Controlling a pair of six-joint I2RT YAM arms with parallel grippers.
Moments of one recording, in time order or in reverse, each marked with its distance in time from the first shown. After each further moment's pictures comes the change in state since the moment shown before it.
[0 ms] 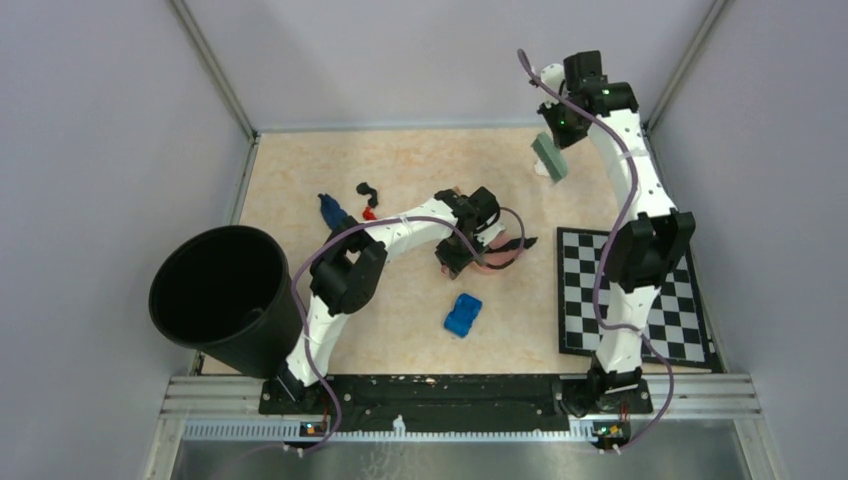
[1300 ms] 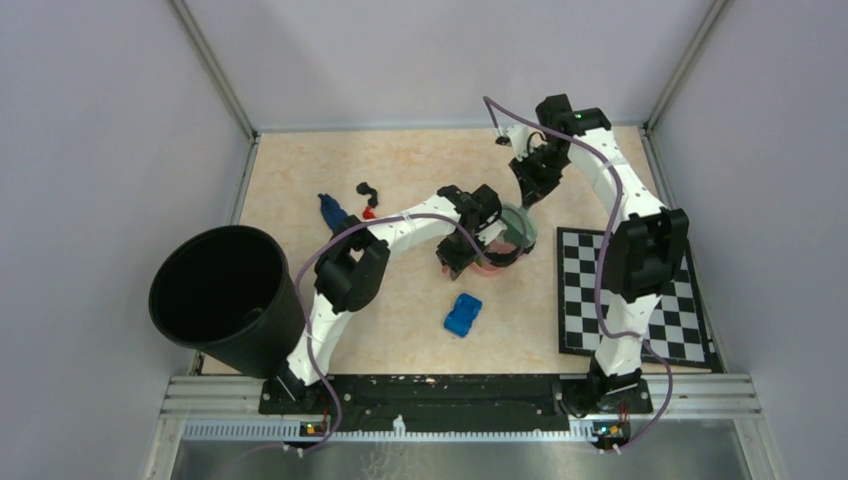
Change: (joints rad) left arm 0.000 0.036 0.070 -0.077 0.031 0.002; right arm 0.076 -0.045 -0.326 -0.111 -0.282 -0.140
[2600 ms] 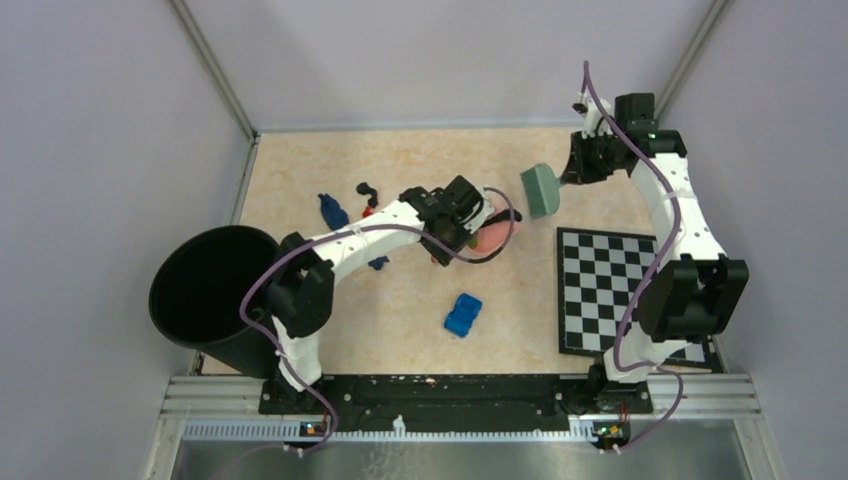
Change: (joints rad) left arm 0.000 -0.319 -0.248 0.175 -0.091 -0.024; right arm -0.251 -0.317 -0.256 0.323 -0.082 0.333
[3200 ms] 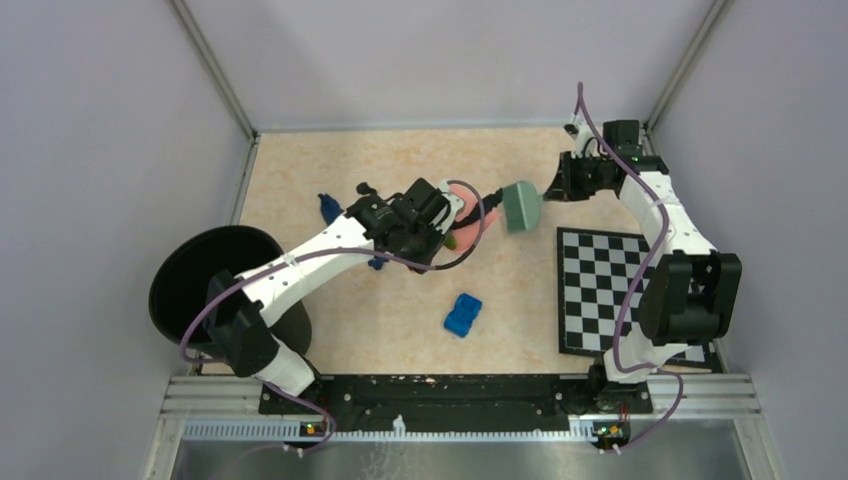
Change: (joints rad) left arm 0.000 -0.348 -0.164 -0.087 -0.007 -0.146; right arm 0.001 -0.027 -0.275 0.238 -0.142 0.106
